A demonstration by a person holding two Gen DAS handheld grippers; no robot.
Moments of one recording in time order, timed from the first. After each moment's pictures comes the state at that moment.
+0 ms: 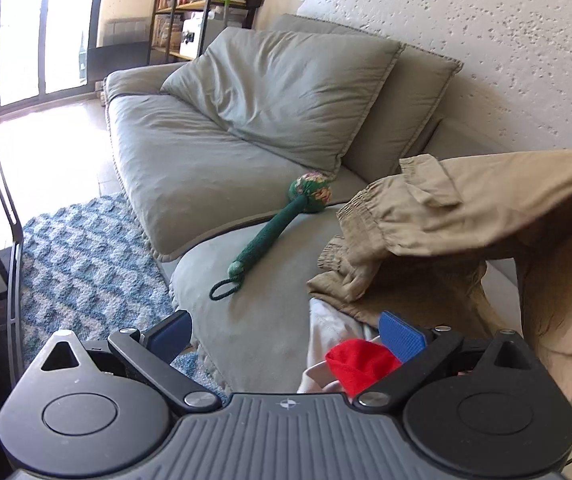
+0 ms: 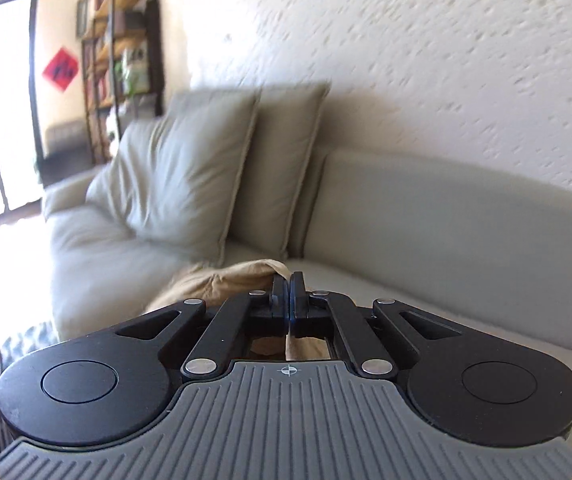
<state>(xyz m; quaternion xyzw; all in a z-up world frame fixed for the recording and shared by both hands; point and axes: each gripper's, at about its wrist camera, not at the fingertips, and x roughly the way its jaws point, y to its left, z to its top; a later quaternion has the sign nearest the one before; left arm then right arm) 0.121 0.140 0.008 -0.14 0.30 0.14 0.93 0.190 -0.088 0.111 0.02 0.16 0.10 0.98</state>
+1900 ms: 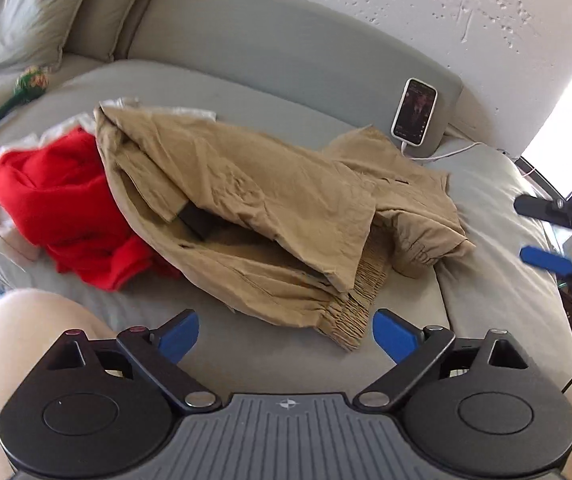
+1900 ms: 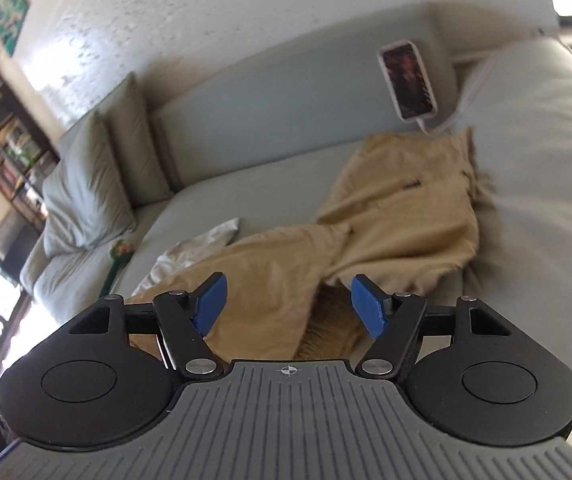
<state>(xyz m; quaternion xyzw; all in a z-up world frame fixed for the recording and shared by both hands) 0.048 -0.080 -0.064 -0.09 0.45 -0.20 0.87 -0.012 -0.346 0.004 0.28 0.34 -0.02 0.90</state>
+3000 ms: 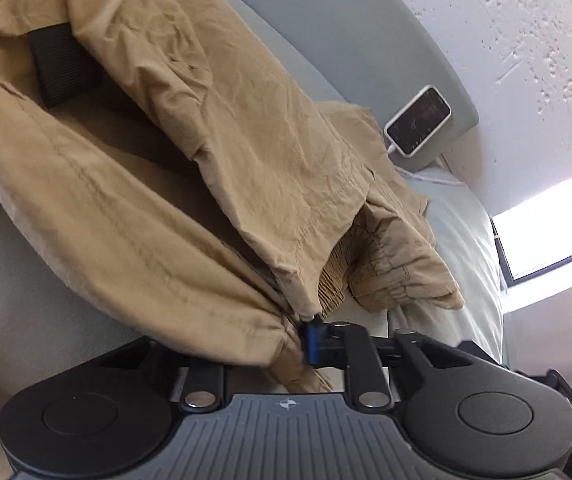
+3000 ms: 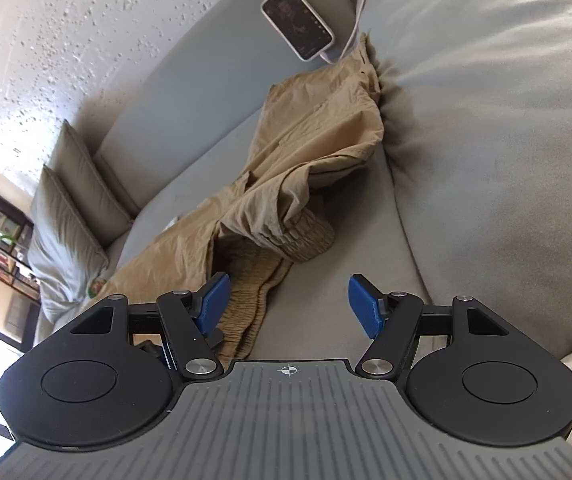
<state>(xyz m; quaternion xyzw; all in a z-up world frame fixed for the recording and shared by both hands) 0.101 -0.128 -0.146 -0.27 0.49 -0.24 0.79 -0.038 -0.391 -0.111 0.37 0.33 -0.07 0.87</state>
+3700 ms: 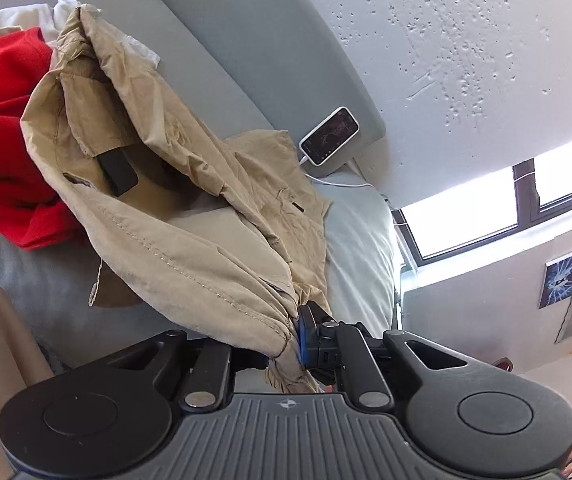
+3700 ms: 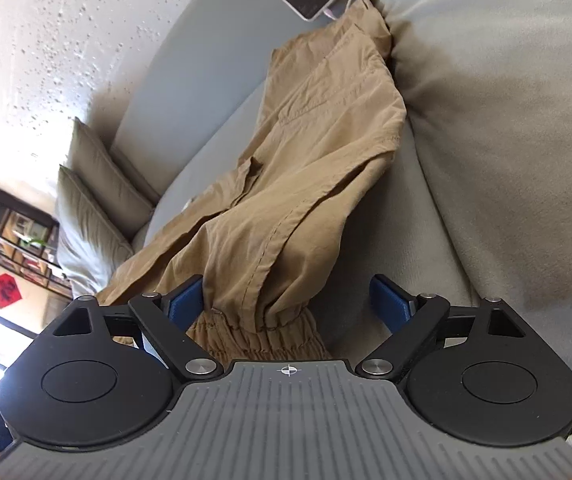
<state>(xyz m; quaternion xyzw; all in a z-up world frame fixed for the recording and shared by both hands) 0.079 -0.013 -0.047 -0.33 0.47 -0.34 0.74 -0.022 -0.396 -0.157 0.44 0.32 -0.02 0.84</state>
